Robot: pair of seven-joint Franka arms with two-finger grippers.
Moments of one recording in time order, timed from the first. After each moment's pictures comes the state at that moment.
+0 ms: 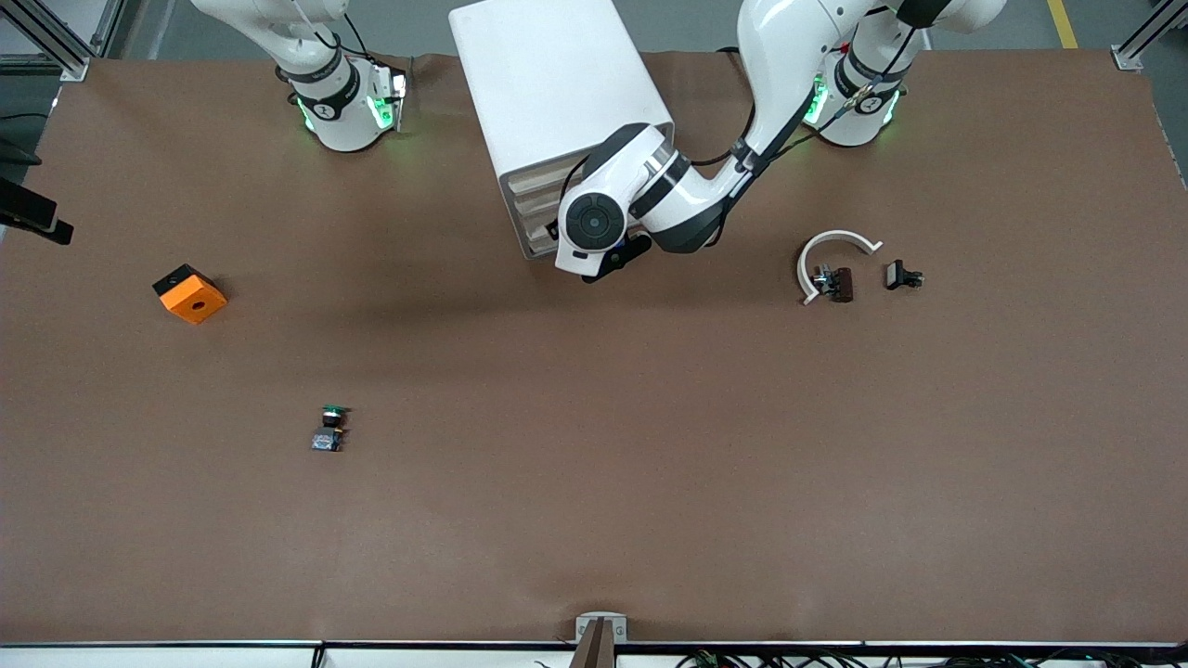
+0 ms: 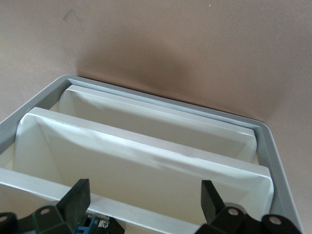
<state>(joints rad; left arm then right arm) -0.61 0.64 -0.34 -1.57 -0.33 1.84 -1.32 -0.06 0.14 -0.04 -1.23 0.01 1.28 -0.04</state>
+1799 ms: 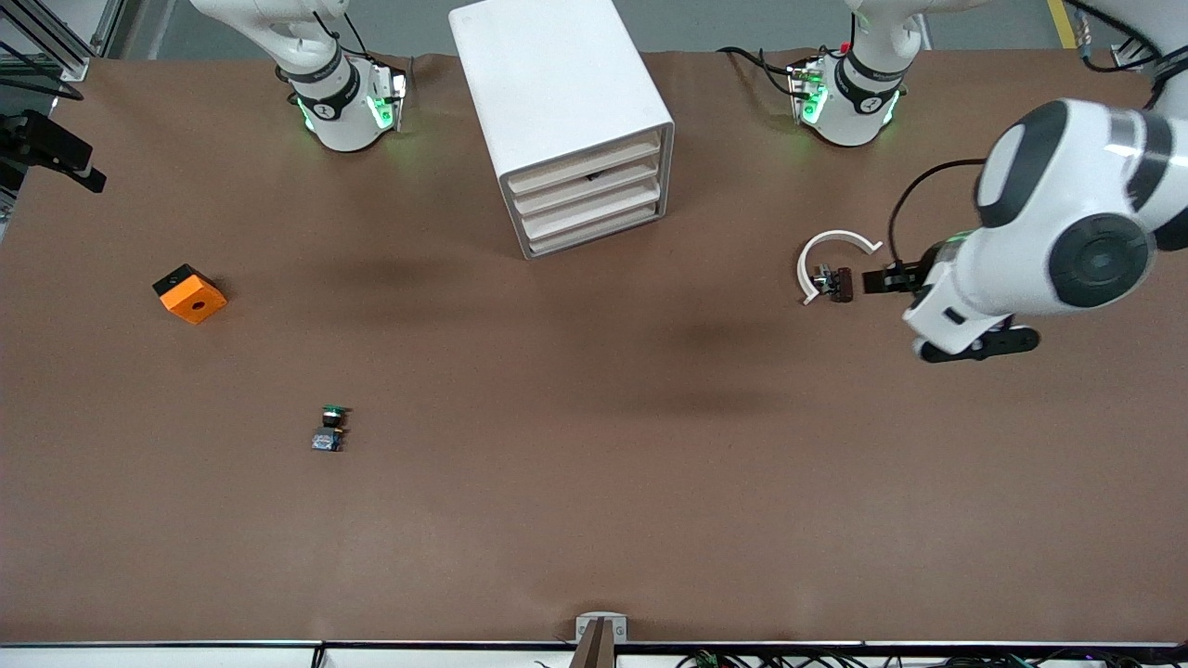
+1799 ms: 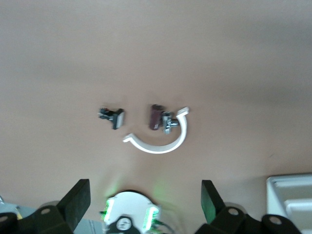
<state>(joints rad) 0.11 0.24 -0.32 -1.55 0.08 1.38 -0.30 -0.04 -0.16 -0.06 -1.64 0.02 1.46 -0.04</state>
